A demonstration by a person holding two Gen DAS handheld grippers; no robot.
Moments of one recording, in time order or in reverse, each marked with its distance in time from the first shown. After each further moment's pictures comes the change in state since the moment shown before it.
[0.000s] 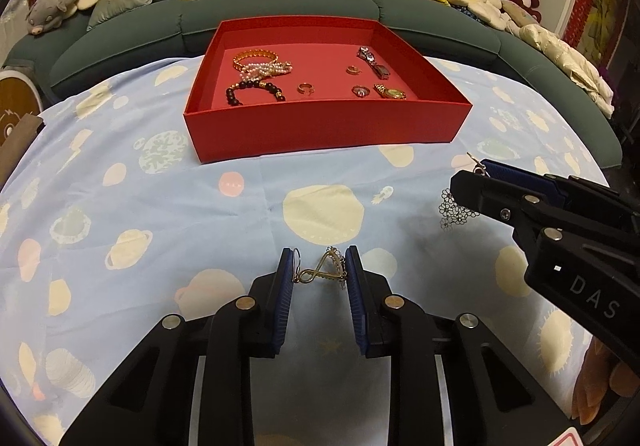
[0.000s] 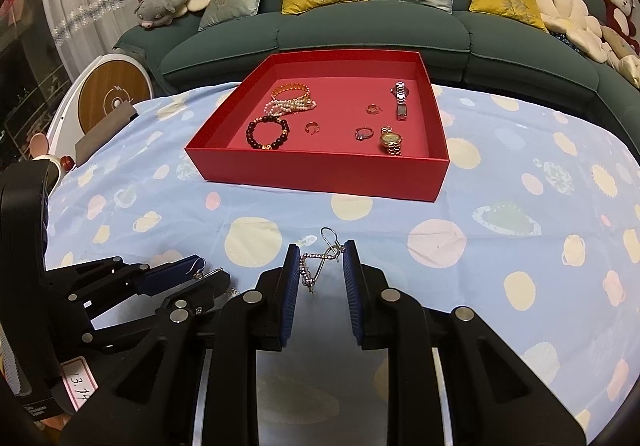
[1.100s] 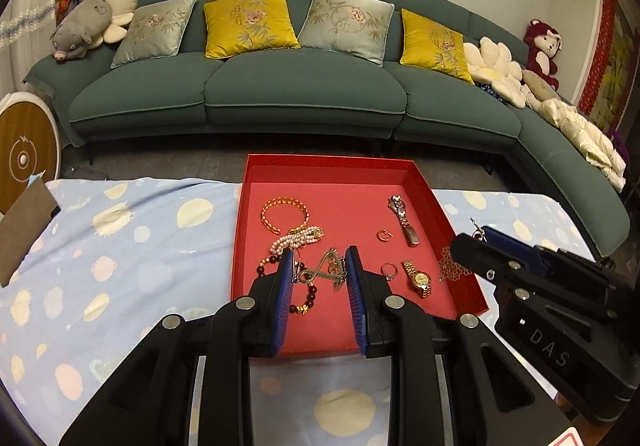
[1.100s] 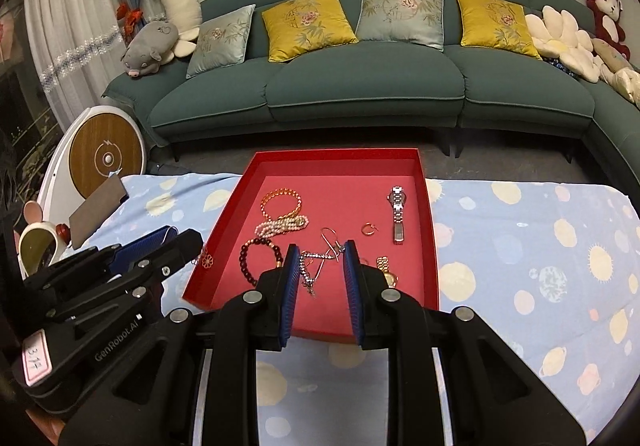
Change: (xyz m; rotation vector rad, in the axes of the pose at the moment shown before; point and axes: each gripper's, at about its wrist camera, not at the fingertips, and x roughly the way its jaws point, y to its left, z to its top) left arm -0.011 0.024 0.143 -0.056 -0.196 0.053; right arm 0.008 -0.009 0.120 0.060 -0.115 -0.017
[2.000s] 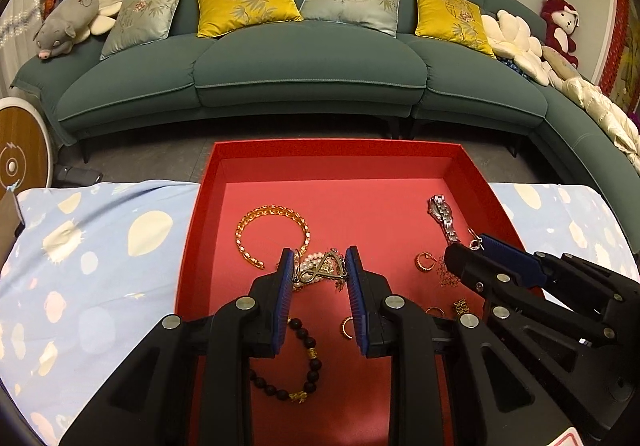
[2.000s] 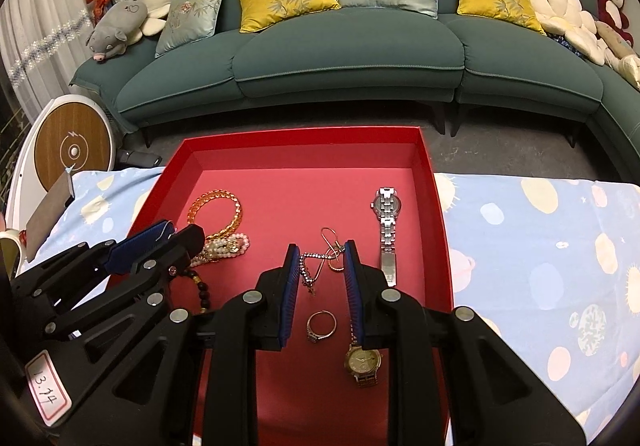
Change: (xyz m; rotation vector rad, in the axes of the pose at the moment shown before) left arm 0.110 0.001 0.014 0.000 0.071 0.040; right arm 0.111 -0.031 0.017 0.016 0.098 -0.048
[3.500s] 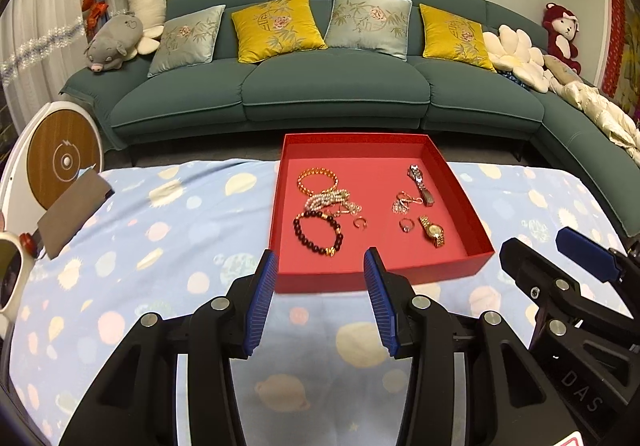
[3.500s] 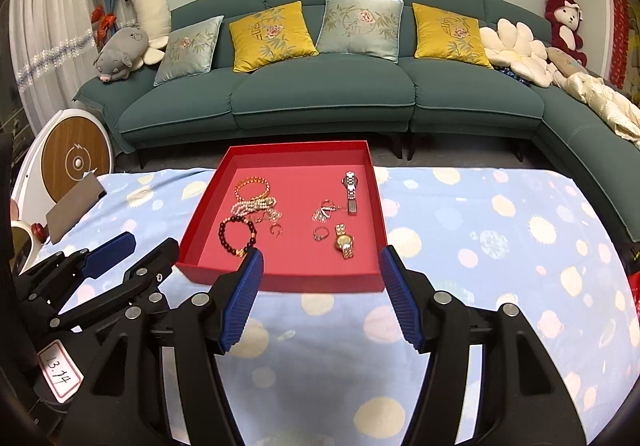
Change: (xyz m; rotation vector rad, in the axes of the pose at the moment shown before) left arm -0.168 -0.007 -0.075 -0.005 -0.076 0.114; right arm -0.174 0.039 -0.080 0.014 -0.149 -0.116
